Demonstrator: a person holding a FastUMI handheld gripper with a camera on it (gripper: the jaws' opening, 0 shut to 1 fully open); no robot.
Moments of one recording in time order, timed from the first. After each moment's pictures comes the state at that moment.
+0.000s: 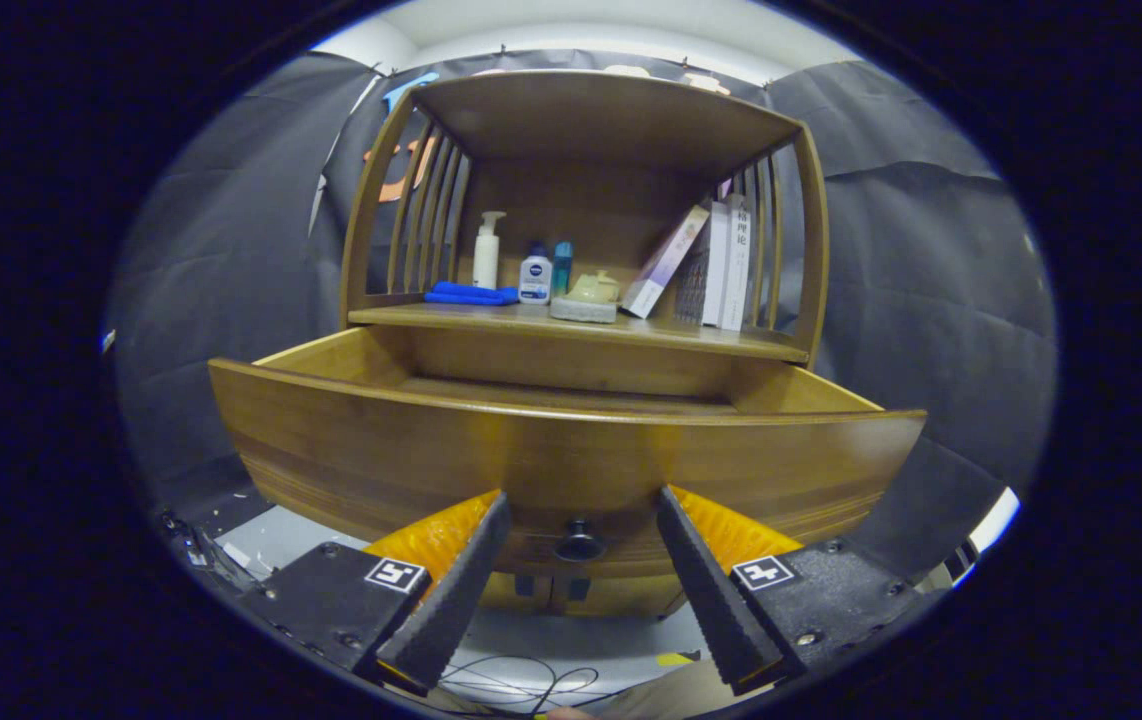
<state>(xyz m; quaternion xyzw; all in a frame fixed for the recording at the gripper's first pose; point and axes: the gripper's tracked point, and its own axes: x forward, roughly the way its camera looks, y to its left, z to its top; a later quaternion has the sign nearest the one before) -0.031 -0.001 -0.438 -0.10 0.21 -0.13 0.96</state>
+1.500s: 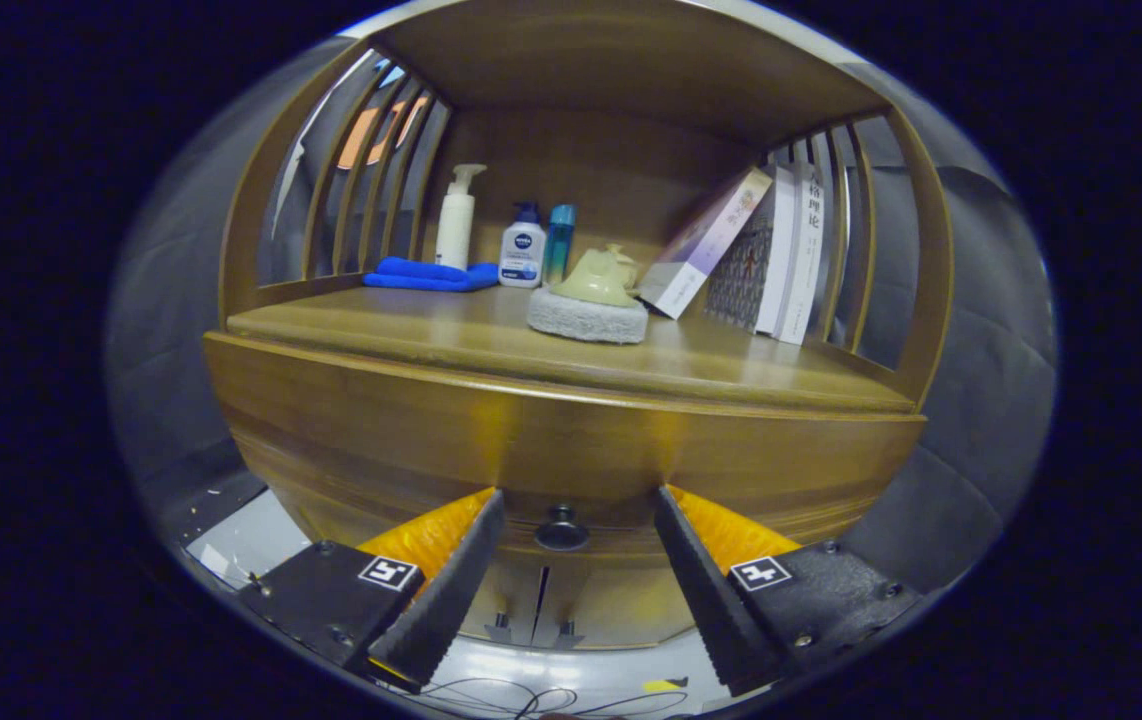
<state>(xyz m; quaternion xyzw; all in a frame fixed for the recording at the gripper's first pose) 0.126 -0.040 -0.460 -0.11 0.26 -0.13 0.95</state>
